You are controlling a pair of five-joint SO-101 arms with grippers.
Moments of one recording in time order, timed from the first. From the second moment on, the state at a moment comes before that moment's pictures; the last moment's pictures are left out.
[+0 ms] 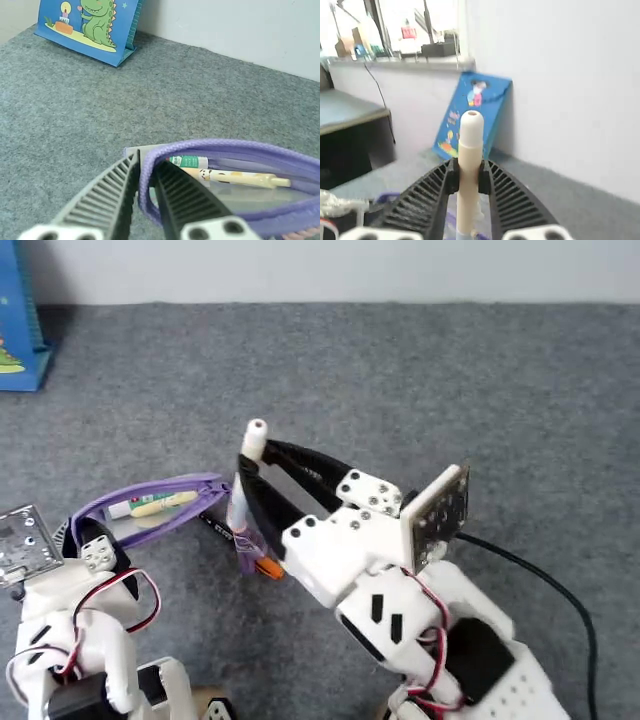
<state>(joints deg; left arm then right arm) -25.9 -88.7 53.9 75.8 10.0 -46.9 -67.3 43.2 27.9 -7.9</state>
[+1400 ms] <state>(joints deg) -26.0 -88.7 53.9 75.8 10.0 -45.2 -68.3 52.7 33.1 -15.4</state>
